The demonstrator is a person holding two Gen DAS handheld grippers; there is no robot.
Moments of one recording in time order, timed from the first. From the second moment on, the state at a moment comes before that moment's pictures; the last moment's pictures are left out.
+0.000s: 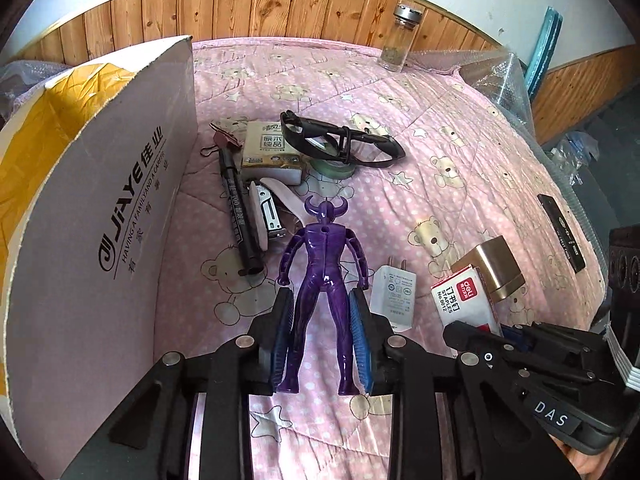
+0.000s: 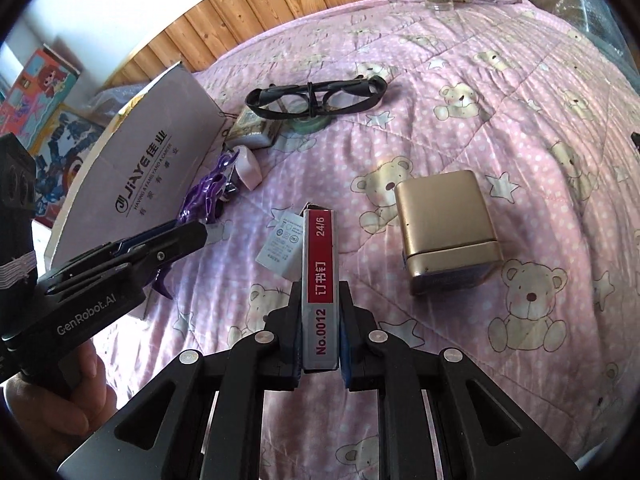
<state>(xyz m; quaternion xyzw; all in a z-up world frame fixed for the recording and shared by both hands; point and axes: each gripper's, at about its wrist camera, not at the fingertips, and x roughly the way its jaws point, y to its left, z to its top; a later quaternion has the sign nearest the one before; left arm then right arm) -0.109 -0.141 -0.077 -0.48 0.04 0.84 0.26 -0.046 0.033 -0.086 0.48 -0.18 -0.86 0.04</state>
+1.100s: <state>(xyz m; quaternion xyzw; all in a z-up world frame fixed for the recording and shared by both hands) -0.088 -0.270 0.030 -0.37 -0.09 0.89 0.23 -0.067 -0.092 0.018 0.43 -0.09 -0.89 0.15</state>
